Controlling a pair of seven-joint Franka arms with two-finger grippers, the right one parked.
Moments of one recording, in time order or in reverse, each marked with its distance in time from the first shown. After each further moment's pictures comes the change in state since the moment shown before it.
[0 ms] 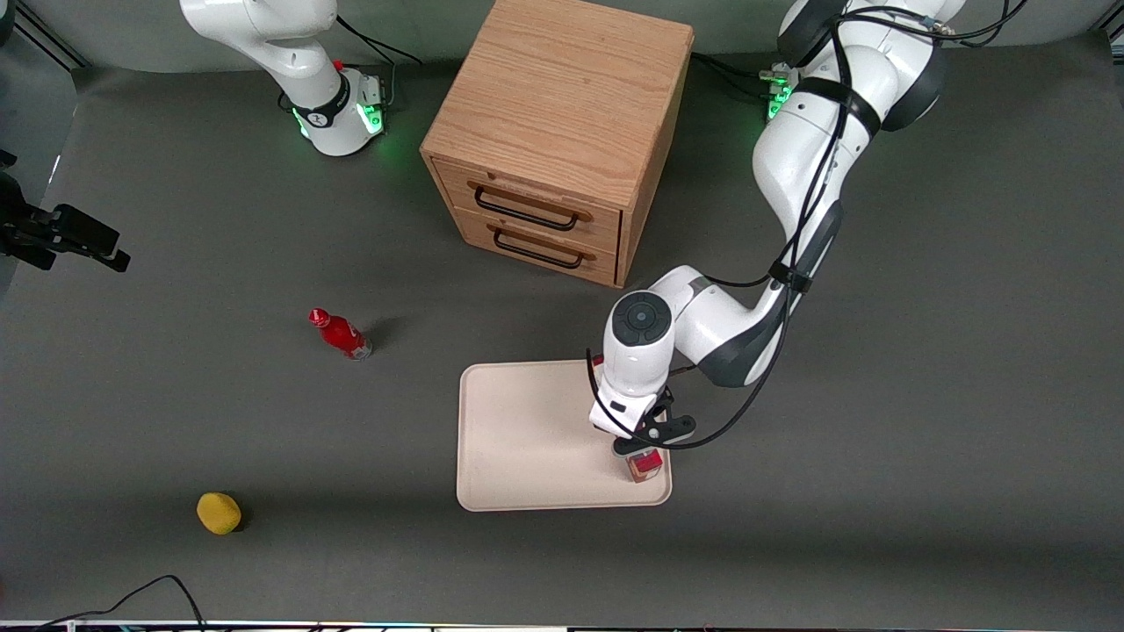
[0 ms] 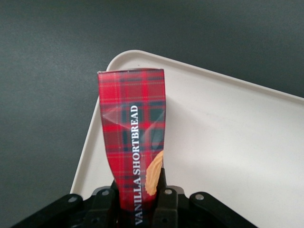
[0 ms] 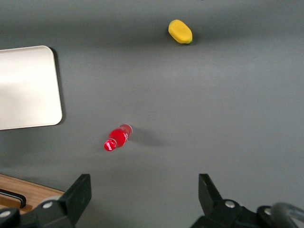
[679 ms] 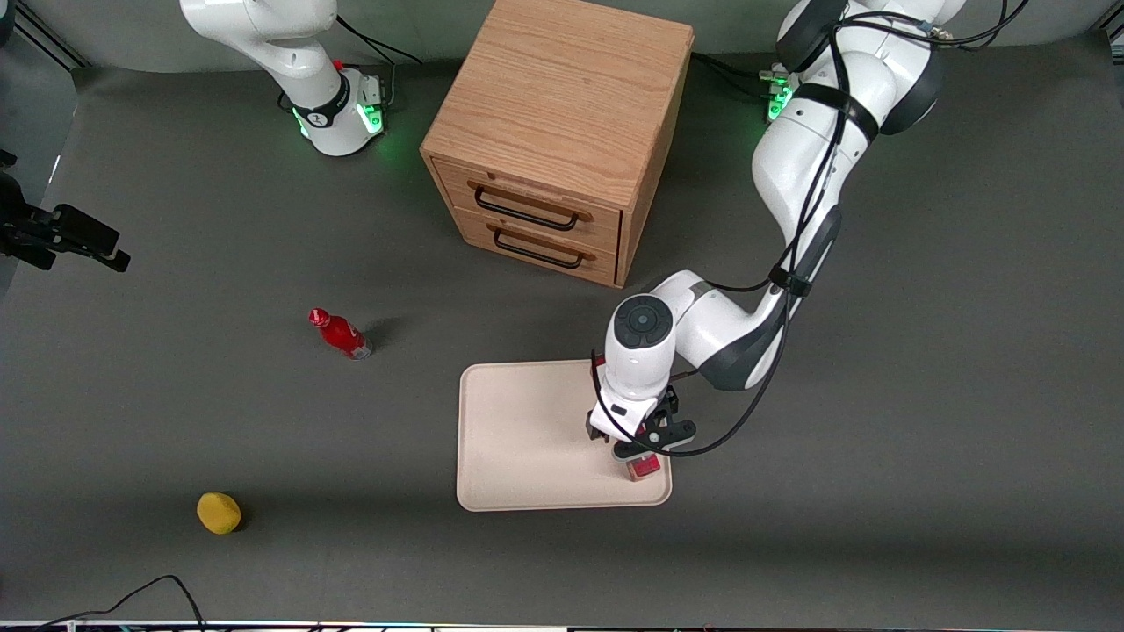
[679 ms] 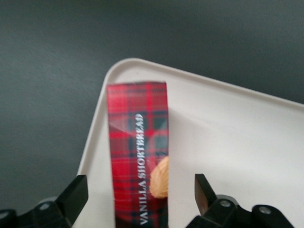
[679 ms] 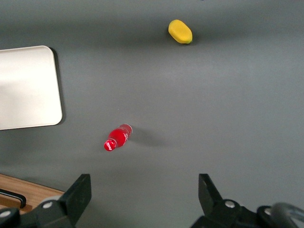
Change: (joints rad) arm 0.002 0.005 0.006 0.029 0.008 -0.018 0.016
